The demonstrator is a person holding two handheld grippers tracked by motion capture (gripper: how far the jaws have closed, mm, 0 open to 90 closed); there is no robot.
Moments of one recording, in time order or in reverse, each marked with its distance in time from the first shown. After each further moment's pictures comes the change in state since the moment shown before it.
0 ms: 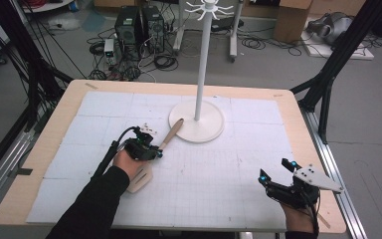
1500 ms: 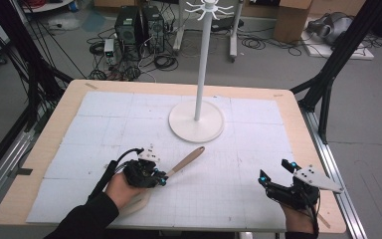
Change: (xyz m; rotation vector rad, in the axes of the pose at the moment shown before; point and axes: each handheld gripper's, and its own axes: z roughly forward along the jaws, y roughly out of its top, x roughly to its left) left arm -0.064 -0.032 -0.038 0.016 -0.207 0.159; right arm 0.001 -0.001 -0.001 0.003 0.001 0.012
